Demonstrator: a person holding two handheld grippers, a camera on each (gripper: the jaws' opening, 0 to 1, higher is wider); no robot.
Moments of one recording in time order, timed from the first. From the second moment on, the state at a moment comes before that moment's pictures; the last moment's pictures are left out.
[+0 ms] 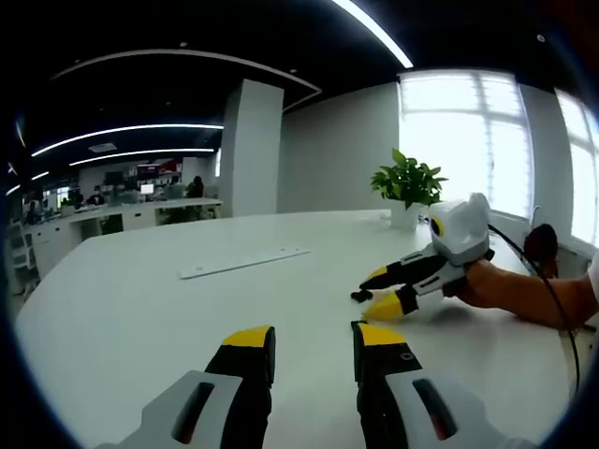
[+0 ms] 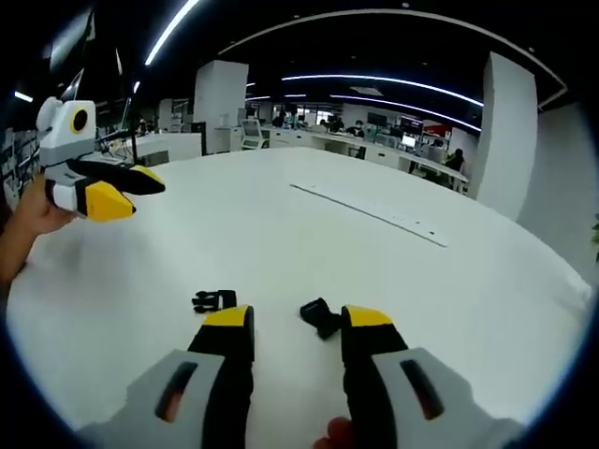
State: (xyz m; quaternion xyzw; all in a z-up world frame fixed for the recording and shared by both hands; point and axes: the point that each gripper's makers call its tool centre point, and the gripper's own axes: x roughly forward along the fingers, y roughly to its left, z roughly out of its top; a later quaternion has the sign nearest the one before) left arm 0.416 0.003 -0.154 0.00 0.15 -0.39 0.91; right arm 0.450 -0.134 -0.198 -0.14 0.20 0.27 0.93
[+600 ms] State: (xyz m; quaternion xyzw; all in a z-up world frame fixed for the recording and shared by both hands) left arm 0.416 0.003 -0.155 0.00 0.15 -0.39 0.91; right arm 0.431 -0.109 -0.196 -0.15 0.18 0.31 0.92
